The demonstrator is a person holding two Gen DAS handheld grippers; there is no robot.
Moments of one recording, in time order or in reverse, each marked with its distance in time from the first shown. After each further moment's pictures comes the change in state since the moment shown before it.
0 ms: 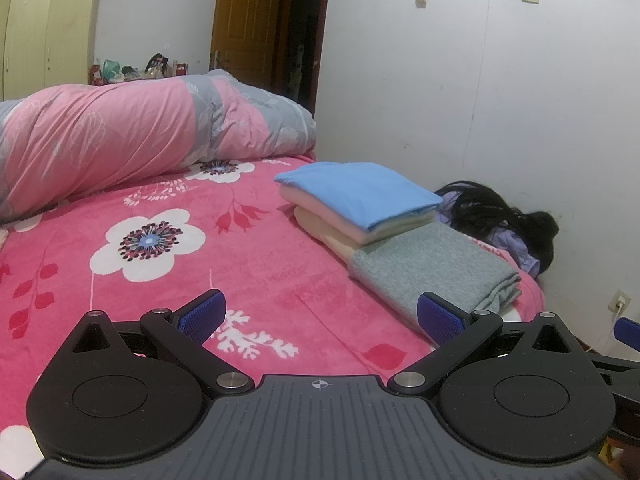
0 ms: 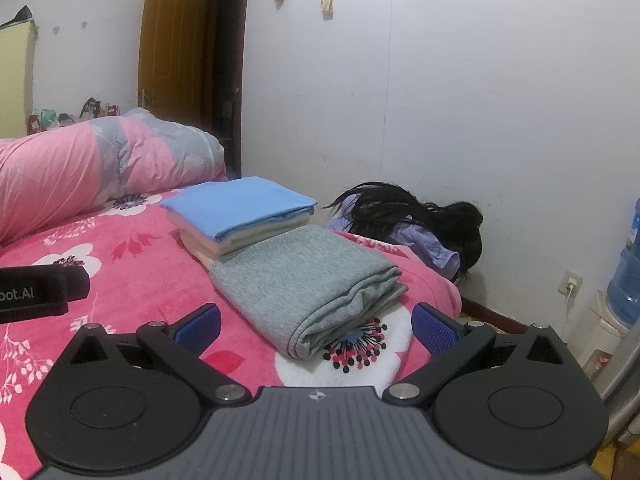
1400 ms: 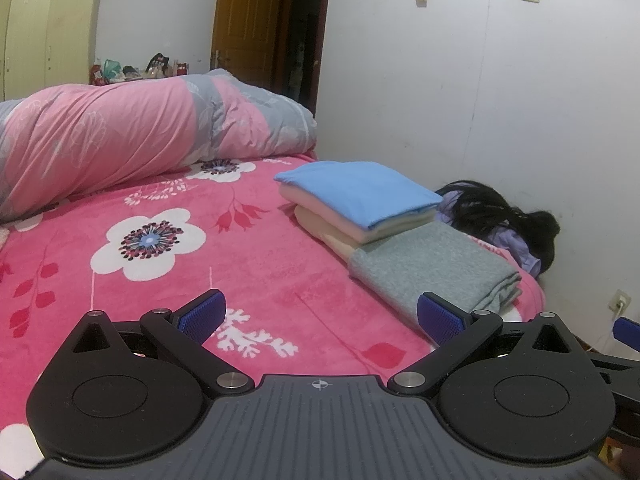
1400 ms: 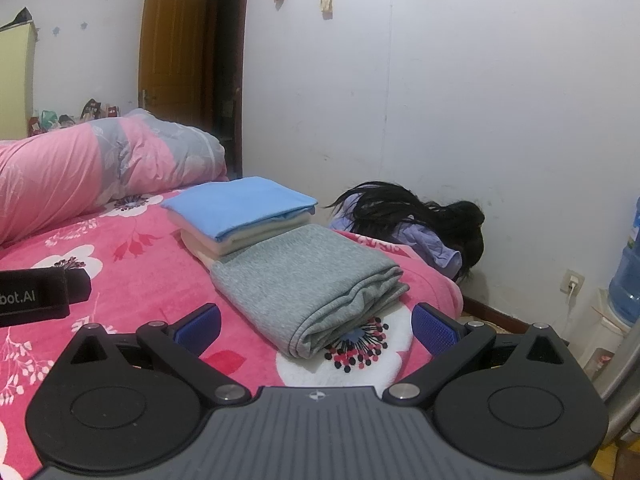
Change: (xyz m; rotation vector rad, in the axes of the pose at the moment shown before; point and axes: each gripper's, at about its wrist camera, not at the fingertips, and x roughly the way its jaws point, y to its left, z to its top) left arm 0.001 -0.001 0.000 0.000 0.003 0.003; right arm 0.002 -0.002 -0.001 0.006 0.000 0.005
